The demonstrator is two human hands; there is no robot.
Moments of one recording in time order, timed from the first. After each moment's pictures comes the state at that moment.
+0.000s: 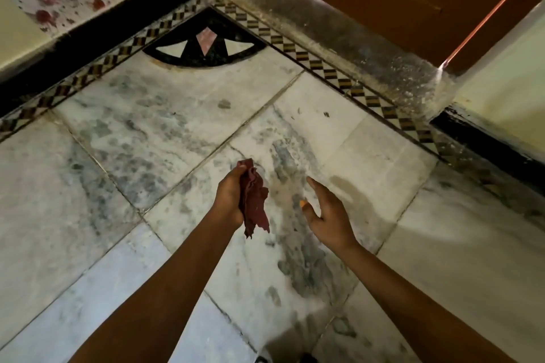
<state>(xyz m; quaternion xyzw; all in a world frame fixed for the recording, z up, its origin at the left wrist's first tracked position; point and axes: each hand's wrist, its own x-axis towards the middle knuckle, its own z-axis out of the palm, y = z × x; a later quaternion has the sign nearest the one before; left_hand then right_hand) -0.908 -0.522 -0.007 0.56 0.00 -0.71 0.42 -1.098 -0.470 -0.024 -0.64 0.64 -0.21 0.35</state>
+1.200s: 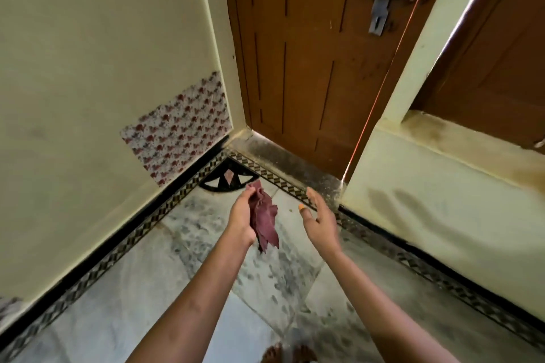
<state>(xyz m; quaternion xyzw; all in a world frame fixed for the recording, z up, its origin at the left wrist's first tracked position) -0.943 -0.391 0.717 0.56 -0.08 -0.71 0.41 -1.090 -0.337 0.700 -0.49 0.68 -0.39 0.38</state>
